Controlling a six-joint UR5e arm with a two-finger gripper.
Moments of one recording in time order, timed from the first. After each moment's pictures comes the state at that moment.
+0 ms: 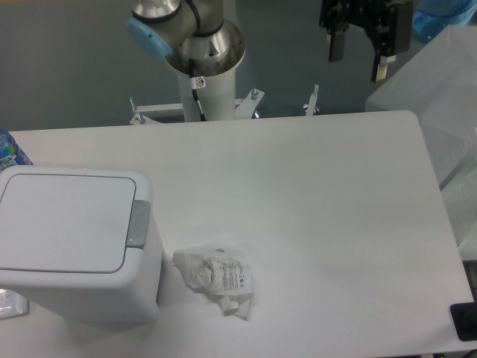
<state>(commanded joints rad) 2.84 -1.51 -1.41 -1.43 1.24 1.84</state>
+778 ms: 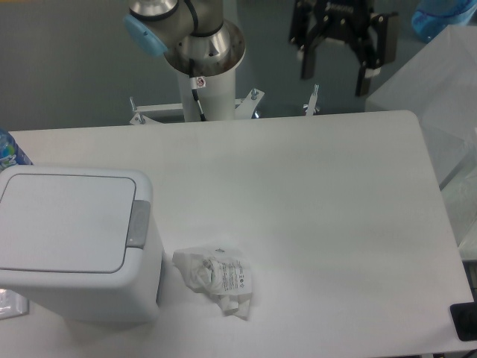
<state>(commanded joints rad) 2.67 -1.57 -1.42 -1.20 1.14 1.12</state>
